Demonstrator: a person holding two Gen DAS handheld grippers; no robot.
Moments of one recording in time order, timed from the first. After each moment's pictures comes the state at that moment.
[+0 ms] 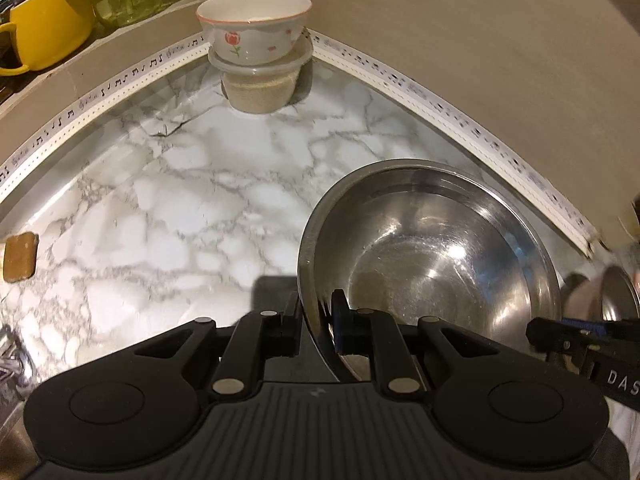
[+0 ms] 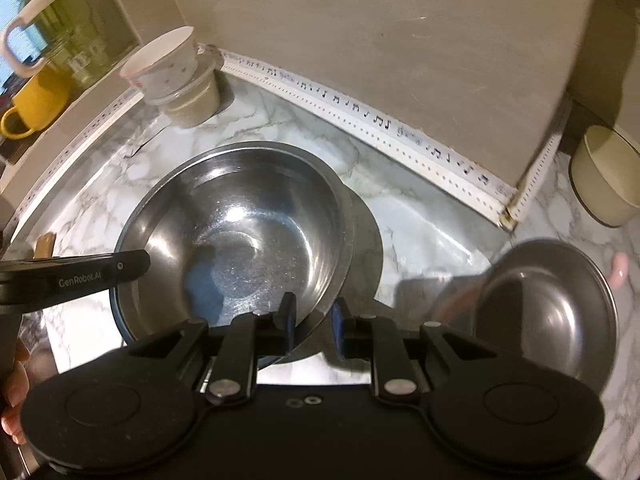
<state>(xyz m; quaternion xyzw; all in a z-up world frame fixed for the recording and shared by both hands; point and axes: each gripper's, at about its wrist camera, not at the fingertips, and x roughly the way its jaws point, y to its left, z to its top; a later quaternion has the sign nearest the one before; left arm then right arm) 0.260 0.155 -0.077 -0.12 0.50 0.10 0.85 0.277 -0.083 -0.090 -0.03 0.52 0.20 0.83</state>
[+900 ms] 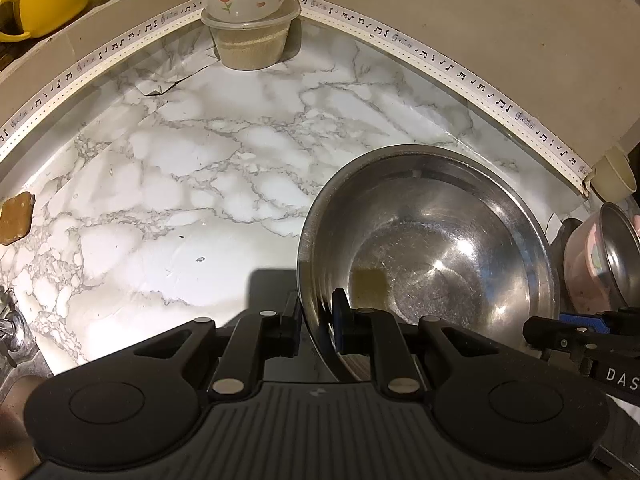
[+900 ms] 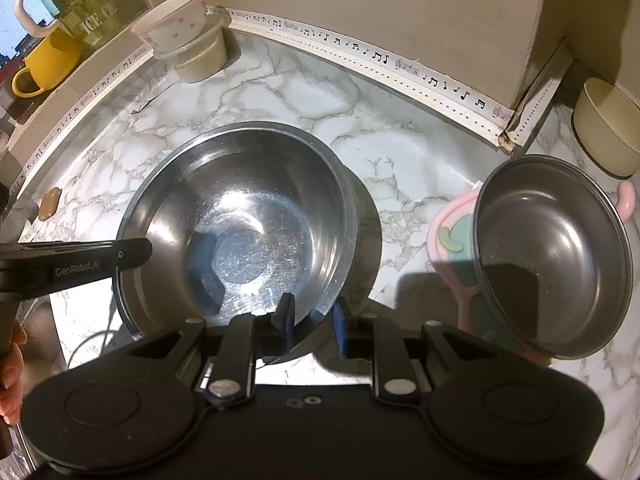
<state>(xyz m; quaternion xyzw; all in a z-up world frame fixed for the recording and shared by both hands) 0.231 0.138 -0.094 -0.11 0.52 0.09 0.84 0.247 -0.099 -0.113 -0.03 0.54 0.21 0.82</state>
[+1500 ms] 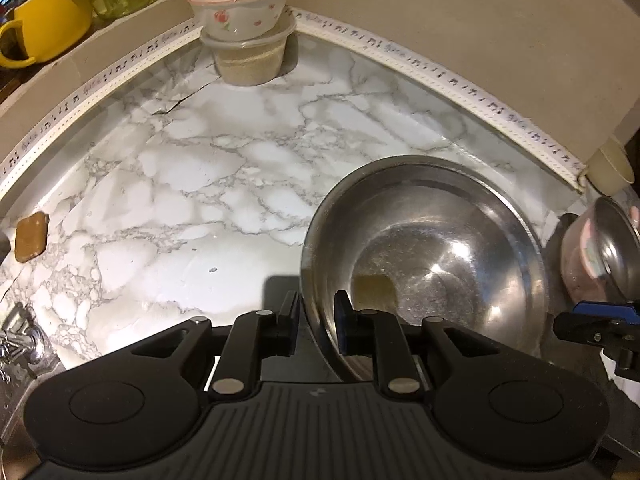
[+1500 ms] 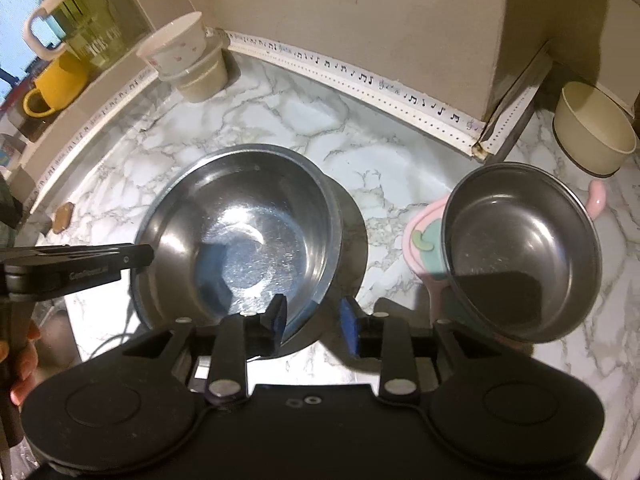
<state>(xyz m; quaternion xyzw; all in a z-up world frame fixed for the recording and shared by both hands) 0.227 0.135 -0.077 -0.09 0.51 0.08 0.85 0.239 -0.122 -0.083 -0.01 0.53 0.22 0.82</state>
